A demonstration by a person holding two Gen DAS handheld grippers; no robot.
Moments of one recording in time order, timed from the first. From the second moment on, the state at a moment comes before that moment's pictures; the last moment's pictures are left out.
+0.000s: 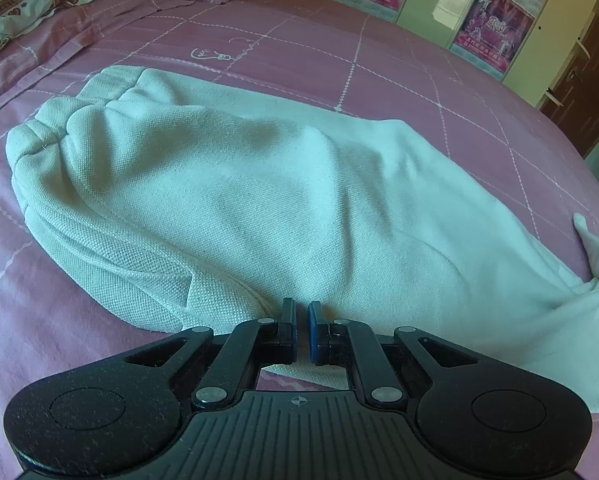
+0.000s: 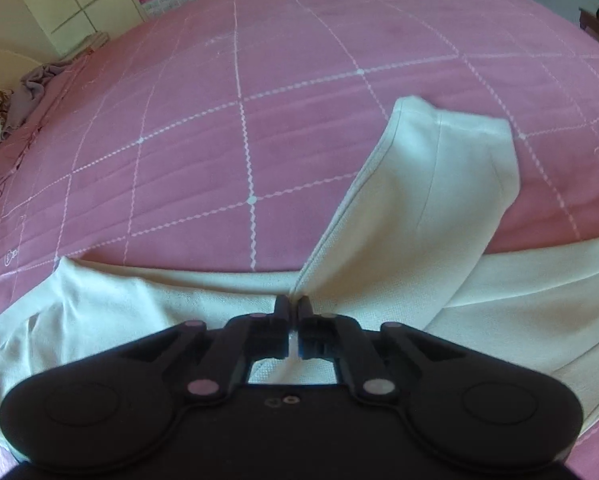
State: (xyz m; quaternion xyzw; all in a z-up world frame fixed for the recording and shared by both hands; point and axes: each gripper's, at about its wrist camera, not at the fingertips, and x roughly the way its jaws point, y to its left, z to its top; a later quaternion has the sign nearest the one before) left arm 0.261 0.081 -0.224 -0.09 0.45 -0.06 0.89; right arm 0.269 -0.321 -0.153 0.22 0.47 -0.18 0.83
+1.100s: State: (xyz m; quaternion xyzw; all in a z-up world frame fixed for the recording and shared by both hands) left arm 0.222 -0.042 -0.223 0.02 0.47 -0.09 0.88; right arm 0.086 -0.423 -0.146 0.31 0.34 -0.26 0.85
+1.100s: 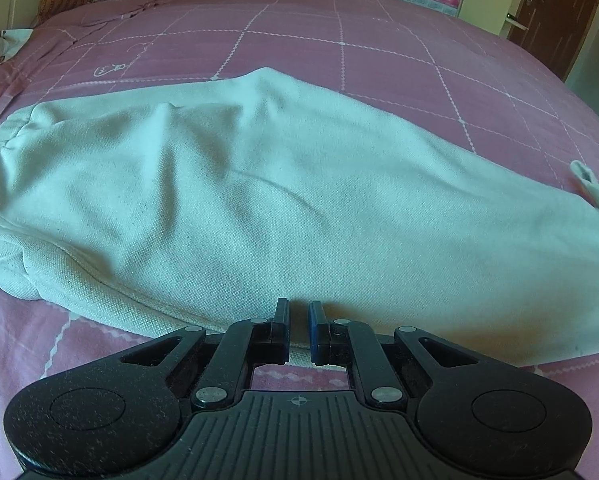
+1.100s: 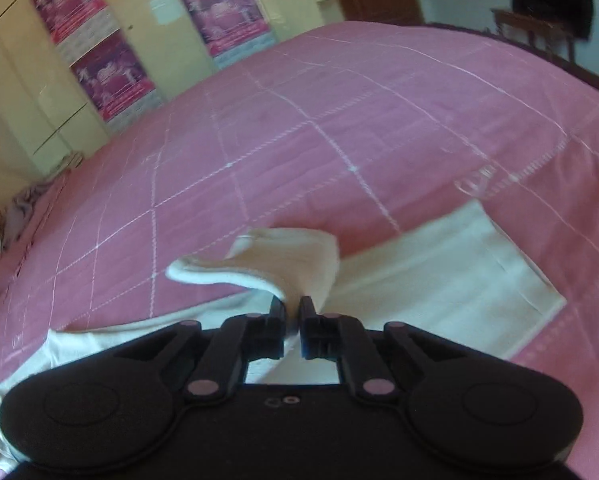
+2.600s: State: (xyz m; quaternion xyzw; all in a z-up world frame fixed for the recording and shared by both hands) left arm 0.215 -0.052 -0.222 0.07 0.45 -0.09 0.89; right arm 0.014 -0.512 -0.207 0.31 0.36 -0.33 0.82
